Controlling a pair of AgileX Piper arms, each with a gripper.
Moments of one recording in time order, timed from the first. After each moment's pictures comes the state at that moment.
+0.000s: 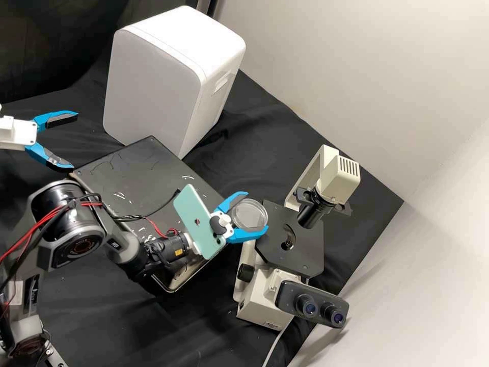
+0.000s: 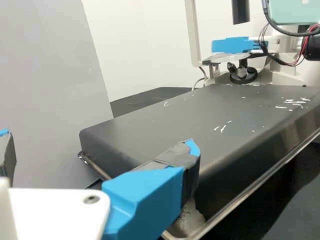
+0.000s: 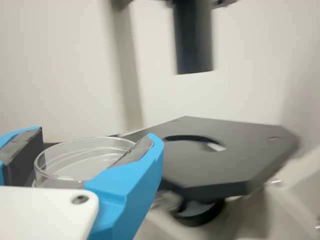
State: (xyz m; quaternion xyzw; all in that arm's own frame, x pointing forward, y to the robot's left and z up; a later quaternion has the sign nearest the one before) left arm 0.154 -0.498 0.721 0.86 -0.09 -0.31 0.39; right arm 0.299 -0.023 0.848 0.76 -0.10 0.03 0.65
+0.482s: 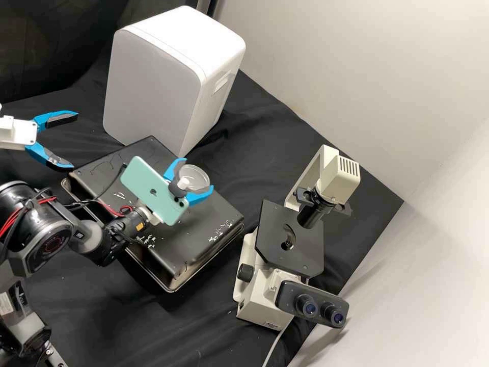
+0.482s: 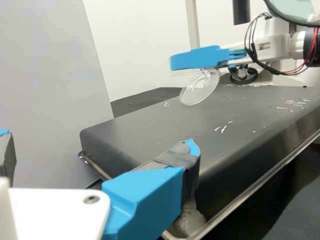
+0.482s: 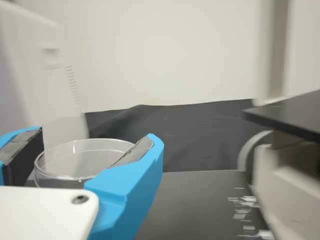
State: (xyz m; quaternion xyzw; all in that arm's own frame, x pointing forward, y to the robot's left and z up) left arm 0.154 -0.498 0.721 0.86 -0.09 -0.31 0.39; right arm 0.263 0.048 0.789 0.76 0.07 0.01 0.65
